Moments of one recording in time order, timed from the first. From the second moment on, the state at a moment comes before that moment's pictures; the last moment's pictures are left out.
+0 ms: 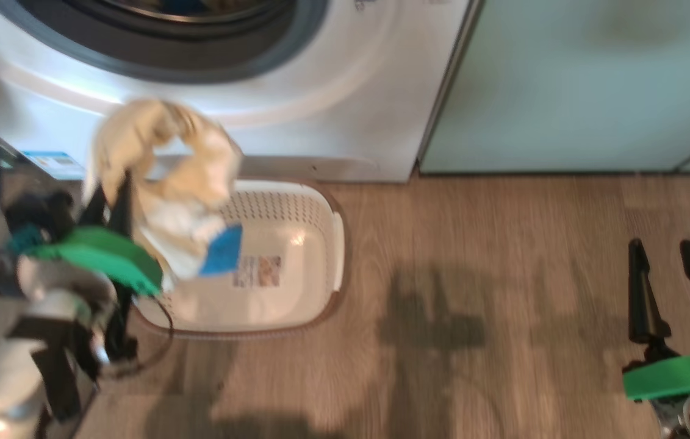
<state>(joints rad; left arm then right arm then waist) -0.31 0.45 -0.28 0.15 -0.60 0.26 -0.17 0.01 -0.08 0.00 -0.05 0.30 0.13 -0.14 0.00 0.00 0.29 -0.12</state>
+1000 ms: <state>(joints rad) -1.07 0.66 -0.27 0.38 -0.57 0.16 0.19 -0.23 -0.05 0.08 0.06 0.39 0.13 -0.25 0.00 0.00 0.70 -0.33</state>
